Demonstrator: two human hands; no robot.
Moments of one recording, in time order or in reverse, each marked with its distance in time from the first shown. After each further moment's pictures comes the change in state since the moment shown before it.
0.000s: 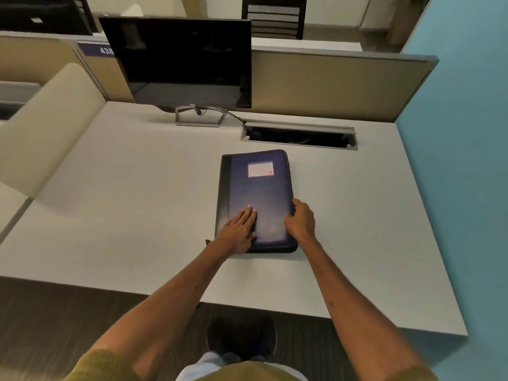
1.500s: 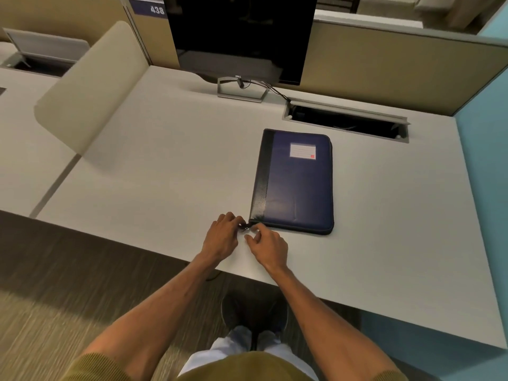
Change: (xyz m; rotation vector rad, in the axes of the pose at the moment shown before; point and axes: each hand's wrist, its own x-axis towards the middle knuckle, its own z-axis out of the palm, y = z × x) left_hand -0.096 -0.102 0.056 -0.165 0.331 -0.213; right_hand -0.113 -0.024 0.162 -0.251 -0.229 -0.289
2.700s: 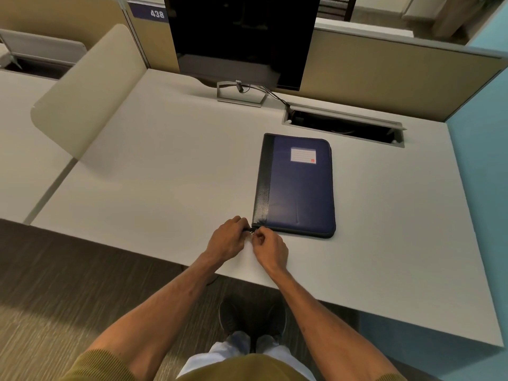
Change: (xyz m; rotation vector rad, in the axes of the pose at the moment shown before) left_hand 0.011 -0.001 -0.010 -0.070 -0.097 0.047; right_hand 0.006 -0.009 0.012 0.080 0.079 0.100
